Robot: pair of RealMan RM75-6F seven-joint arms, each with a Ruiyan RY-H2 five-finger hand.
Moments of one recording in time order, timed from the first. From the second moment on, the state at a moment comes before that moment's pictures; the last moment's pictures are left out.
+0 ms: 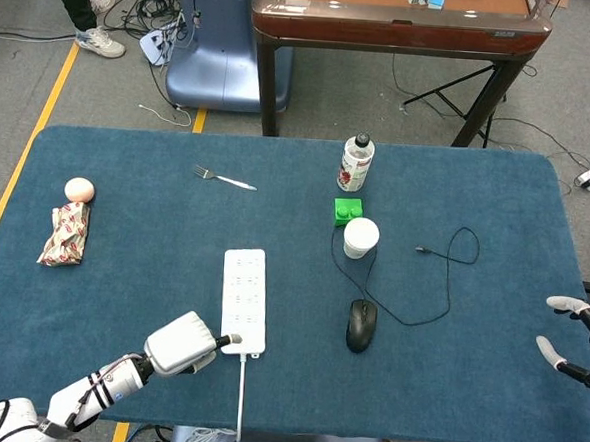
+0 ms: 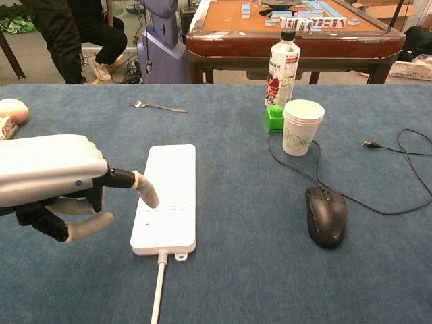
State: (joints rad) left arm -0.60 -1.27 0.00 -1.77 1.78 0.90 0.24; right arm 0.01 -0.99 0.06 -1.60 -1.59 1.66 0.27
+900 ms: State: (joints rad) left arm -0.69 -1.36 -0.02 -1.74 1.51 0.77 0.47; right arm 0.00 -0.99 0.07 -1.59 -1.59 1.66 0.29
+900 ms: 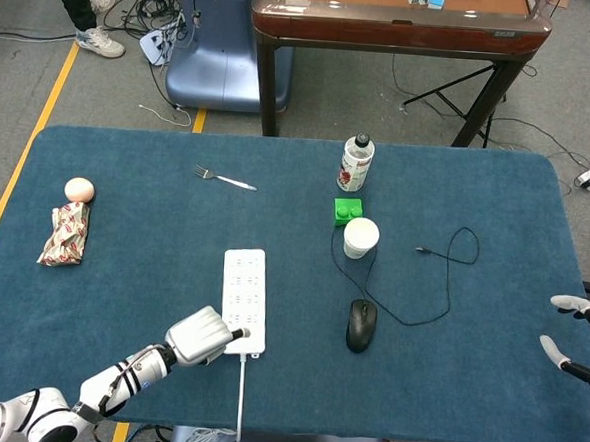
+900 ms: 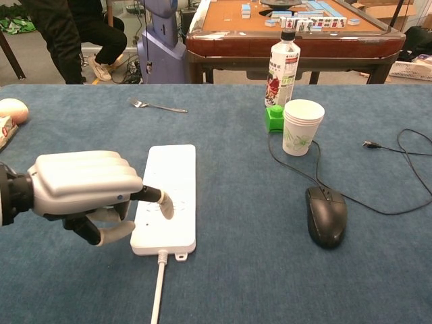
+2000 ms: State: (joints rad) left arm -0.72 -1.39 0.03 -1.72 1.44 0.81 0.50; right arm 0.01 -0.99 0.08 -1.59 -1.58 1.65 0.29
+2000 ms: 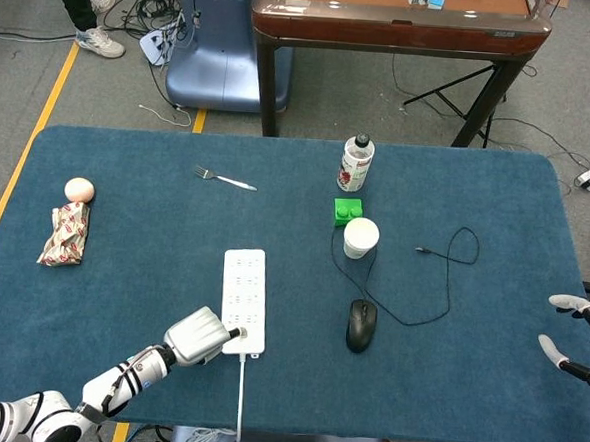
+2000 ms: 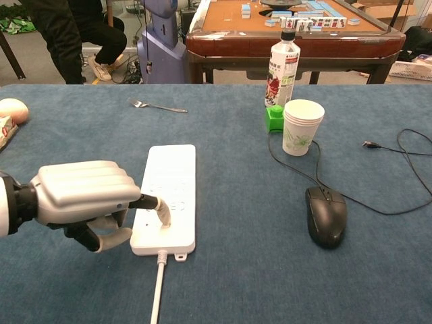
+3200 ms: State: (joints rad) left arm -0.23 -1.11 0.06 -1.75 1.41 1.50 0.33; right arm 0.06 -1.04 0.05 -1.63 -1.53 1.47 0.06
